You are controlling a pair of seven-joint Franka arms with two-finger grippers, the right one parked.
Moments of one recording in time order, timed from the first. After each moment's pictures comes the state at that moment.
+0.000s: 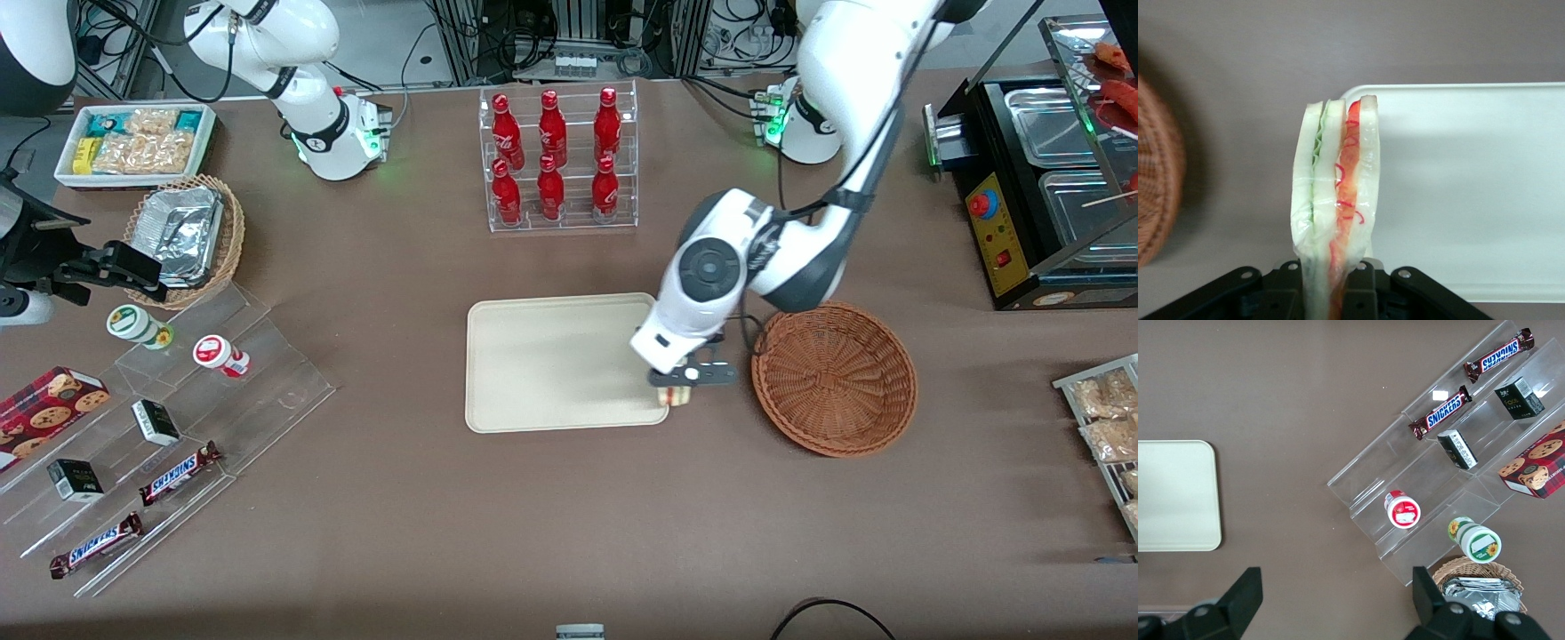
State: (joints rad) arm -0.44 0.51 -0.20 -1.64 0.06 2.05 -0.67
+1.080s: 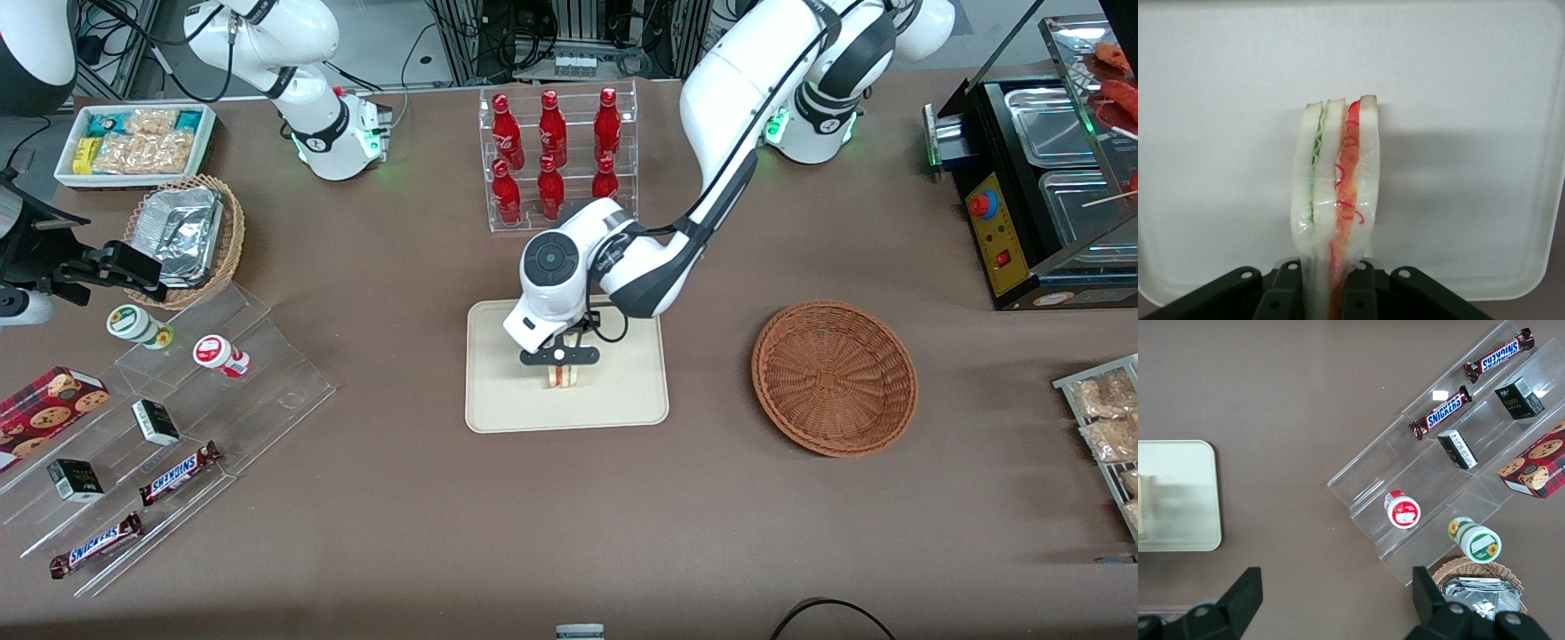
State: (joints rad) arm -0.69 0.83 -0.19 -1.29 0.06 2.05 -0.87
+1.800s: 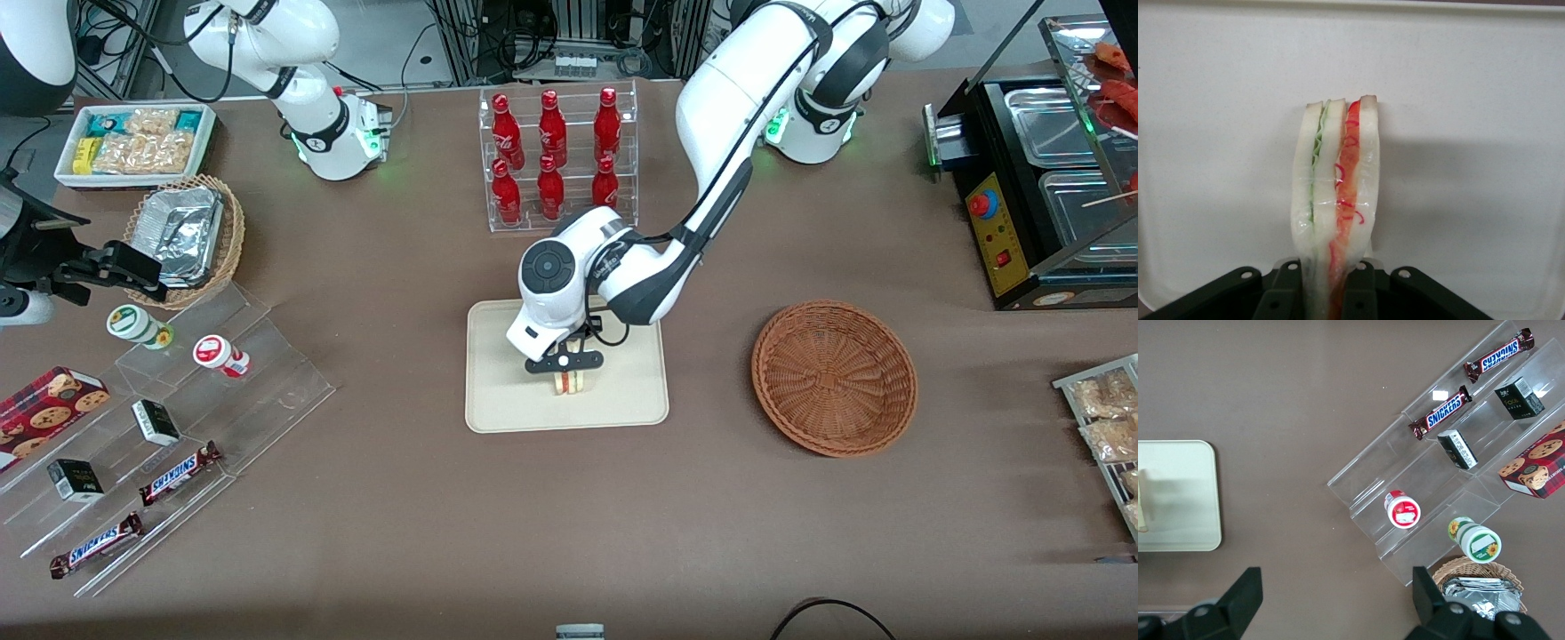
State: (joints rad) arm -0.69 0.86 -0.18 -1.28 0.10 2.05 -0.95
